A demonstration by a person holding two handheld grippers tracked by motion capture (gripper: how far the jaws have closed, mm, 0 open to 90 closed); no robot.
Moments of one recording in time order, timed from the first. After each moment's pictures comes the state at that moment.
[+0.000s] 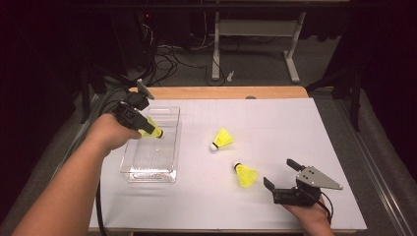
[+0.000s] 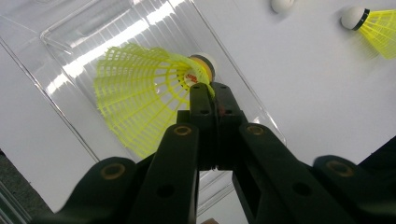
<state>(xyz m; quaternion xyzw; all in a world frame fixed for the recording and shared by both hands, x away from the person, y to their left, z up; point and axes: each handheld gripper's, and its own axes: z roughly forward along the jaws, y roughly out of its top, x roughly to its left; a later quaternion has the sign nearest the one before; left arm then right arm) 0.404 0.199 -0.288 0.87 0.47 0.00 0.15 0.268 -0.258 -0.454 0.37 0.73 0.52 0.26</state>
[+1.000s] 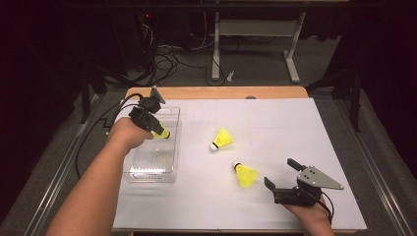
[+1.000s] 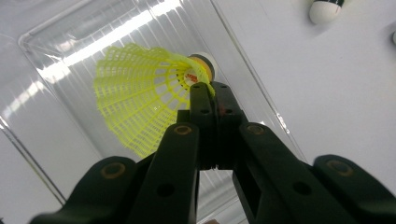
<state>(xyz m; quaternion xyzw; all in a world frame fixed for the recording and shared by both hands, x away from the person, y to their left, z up) 0.435 0.182 -0.337 0.86 0.49 0.00 0.14 0.267 -0.260 -0.453 0.37 0.73 0.52 0.26</state>
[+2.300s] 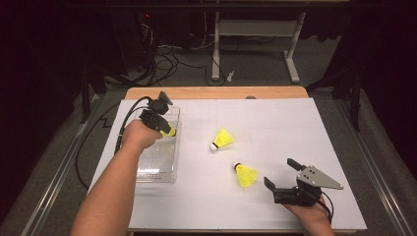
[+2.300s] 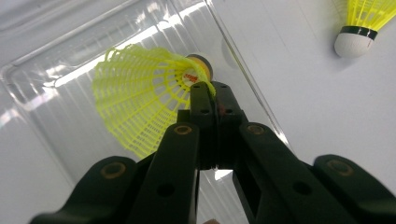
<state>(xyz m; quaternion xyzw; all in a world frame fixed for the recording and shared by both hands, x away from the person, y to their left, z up) 0.457 0.167 -0.372 0.85 0.50 0.03 0.15 0.268 -0.260 -0.454 0.37 0.73 0.52 0.26</state>
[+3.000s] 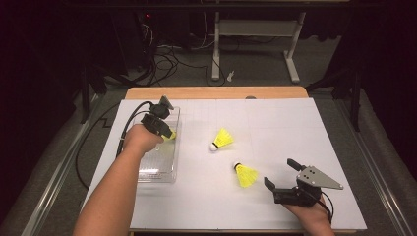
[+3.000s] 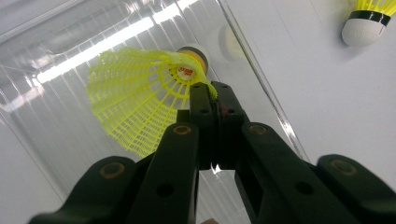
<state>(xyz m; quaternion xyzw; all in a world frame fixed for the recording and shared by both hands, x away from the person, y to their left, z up) 0.454 0.167 -0.385 0.85 0.50 0.01 0.15 0.268 -0.260 -0.454 0.37 0.73 0.51 0.26</state>
